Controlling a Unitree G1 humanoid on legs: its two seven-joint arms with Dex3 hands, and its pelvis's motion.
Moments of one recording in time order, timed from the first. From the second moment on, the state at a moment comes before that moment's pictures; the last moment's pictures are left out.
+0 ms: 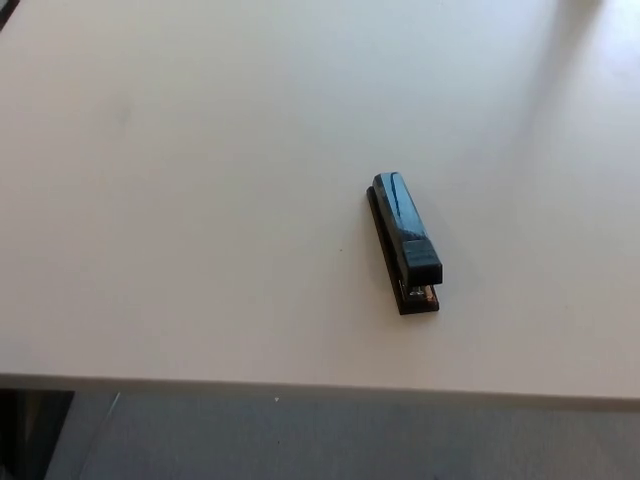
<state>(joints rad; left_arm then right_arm) -0.16 0.51 0.28 1.28 -0.06 -0.38 -0.28 -0.05 -0.61 -0.50 1.16 0.08 -0.26 -0.04</state>
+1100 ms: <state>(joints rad) -0.15 0.53 0.25 1.29 -0.06 -0.28 -0.29 -0.23 -0.36 -0.26 1.31 0.05 -0.02 0.26</state>
